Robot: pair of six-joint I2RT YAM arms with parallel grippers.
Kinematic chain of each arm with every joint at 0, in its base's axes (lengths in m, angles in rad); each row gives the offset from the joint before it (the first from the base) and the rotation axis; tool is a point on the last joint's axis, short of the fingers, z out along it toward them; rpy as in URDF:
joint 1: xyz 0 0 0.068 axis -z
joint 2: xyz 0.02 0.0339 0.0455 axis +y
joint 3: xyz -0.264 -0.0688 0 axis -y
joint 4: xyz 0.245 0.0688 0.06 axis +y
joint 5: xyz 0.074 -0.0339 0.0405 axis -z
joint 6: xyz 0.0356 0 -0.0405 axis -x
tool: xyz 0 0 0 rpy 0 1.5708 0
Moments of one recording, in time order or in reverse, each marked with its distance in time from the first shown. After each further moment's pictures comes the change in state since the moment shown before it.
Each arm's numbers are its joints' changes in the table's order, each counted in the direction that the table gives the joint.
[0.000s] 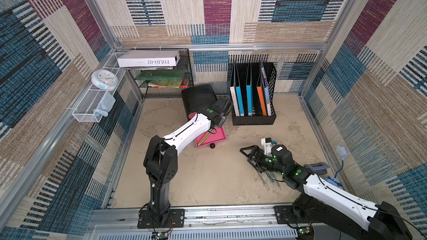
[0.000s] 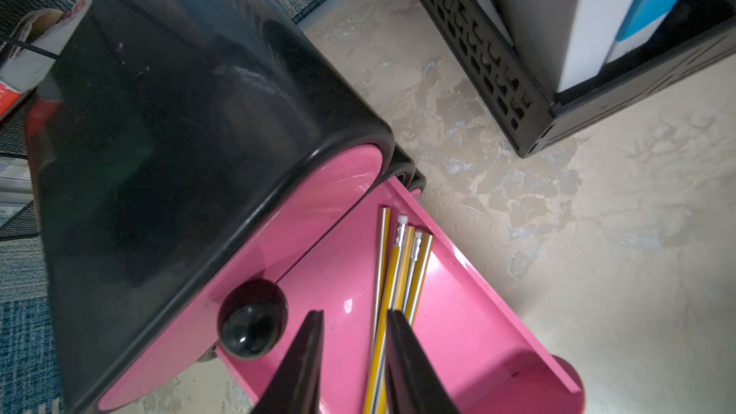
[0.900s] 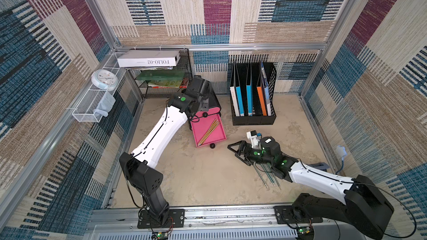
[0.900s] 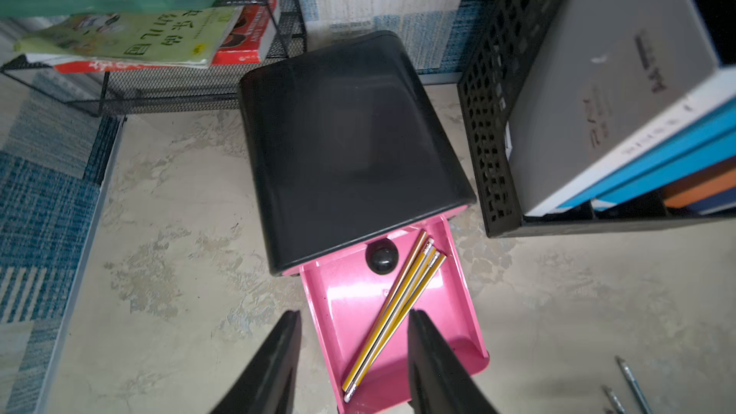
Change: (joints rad) left arm -0.185 -0.199 0.224 0.291 0.132 0.371; right arm -0.044 0.324 0.137 -0.264 -0.144 0.071
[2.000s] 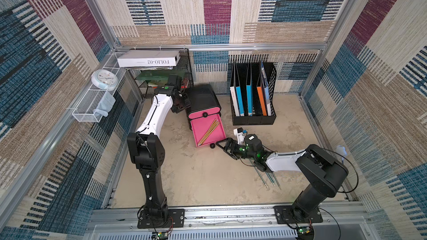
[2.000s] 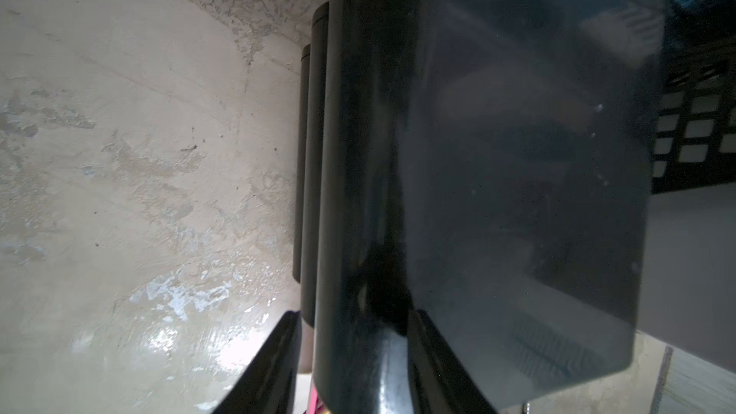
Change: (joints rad) left arm -0.329 0.286 0.094 0.042 0.422 0.212; right arm -0.022 0.475 0.111 -0.390 0.031 0.021
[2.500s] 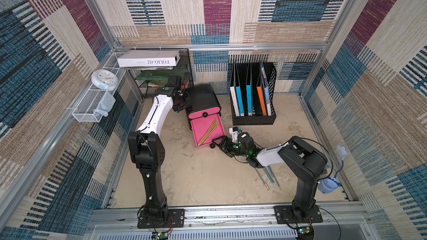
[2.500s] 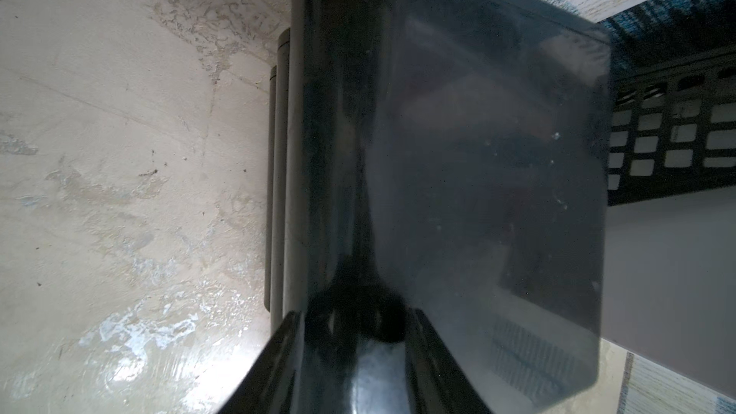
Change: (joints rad) left arm -0.002 0.007 -0.045 -0.104 0.050 0.010; right arm 0.000 0.205 0.129 -0.055 0.042 -0.024
